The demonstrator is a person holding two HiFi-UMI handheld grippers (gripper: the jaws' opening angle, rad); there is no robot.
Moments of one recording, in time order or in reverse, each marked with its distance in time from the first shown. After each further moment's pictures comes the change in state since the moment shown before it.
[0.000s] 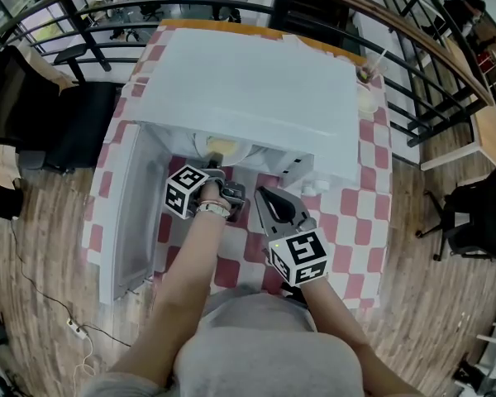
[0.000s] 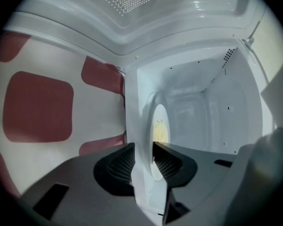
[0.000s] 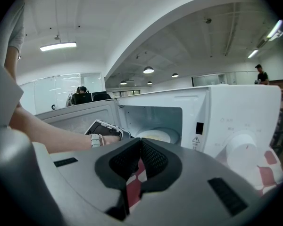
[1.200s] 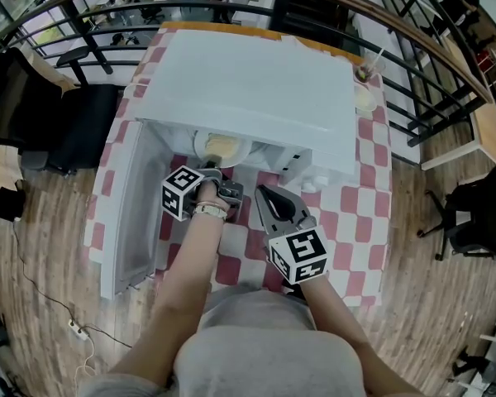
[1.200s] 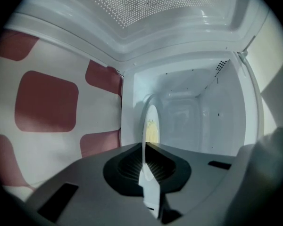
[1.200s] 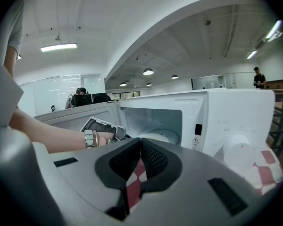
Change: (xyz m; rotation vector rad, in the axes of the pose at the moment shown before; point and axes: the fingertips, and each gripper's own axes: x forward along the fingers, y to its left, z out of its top) left arm -0.018 -0.014 -0.002 -0.065 0.016 -0.044; right arm -0.006 0.004 0.002 0.001 -0.018 -0.006
